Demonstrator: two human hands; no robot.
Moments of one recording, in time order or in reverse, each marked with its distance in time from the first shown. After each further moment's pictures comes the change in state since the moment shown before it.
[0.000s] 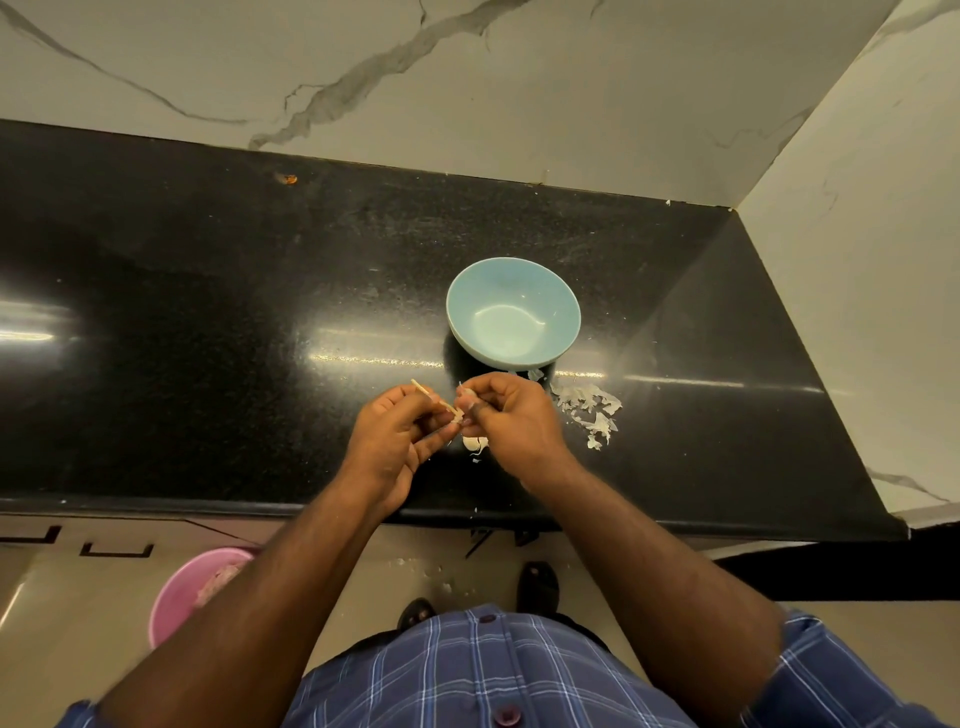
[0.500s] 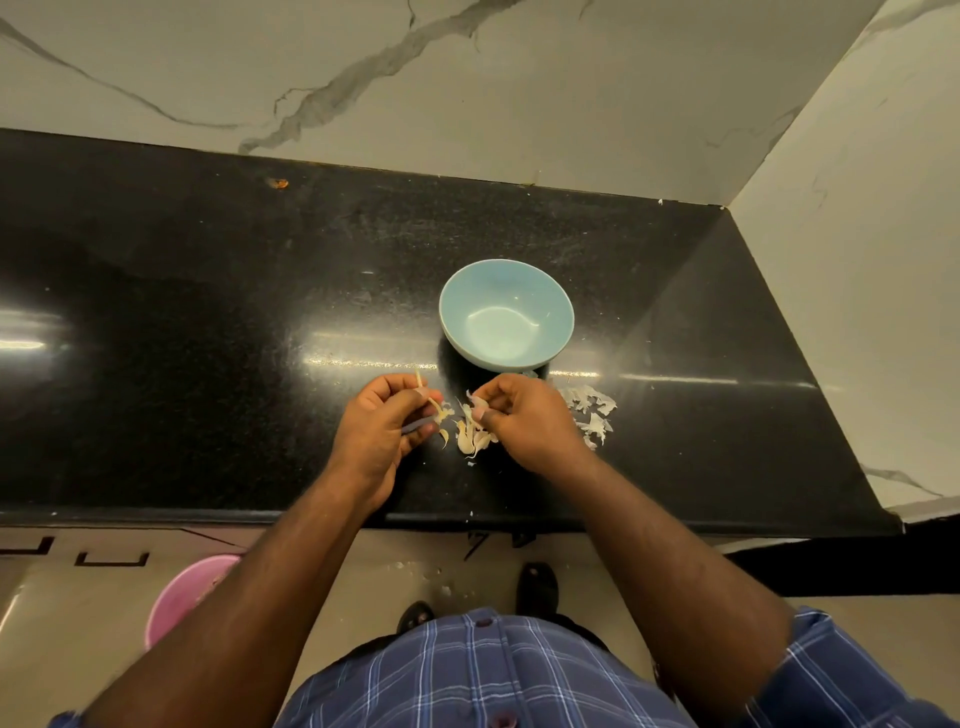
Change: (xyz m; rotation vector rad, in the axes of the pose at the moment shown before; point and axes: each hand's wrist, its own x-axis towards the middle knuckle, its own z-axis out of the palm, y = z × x) left_hand 0.008 0.007 -0.001 0.081 0.046 0.046; right_hand 0.010 0.000 -0.026 -0.342 -0.048 0.086
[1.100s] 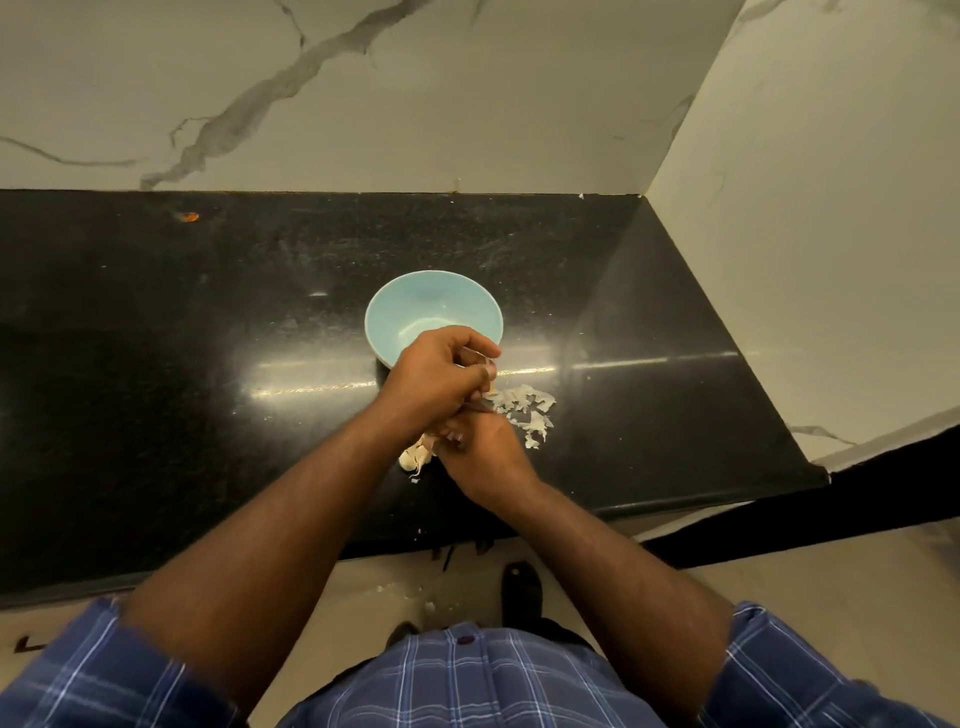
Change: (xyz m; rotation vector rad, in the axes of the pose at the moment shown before) left_hand 0.025 0.026 0.112 0.720 -0.344 0.284; right_hand -0.022 0.020 0.002 -0.105 0.140 -0.183
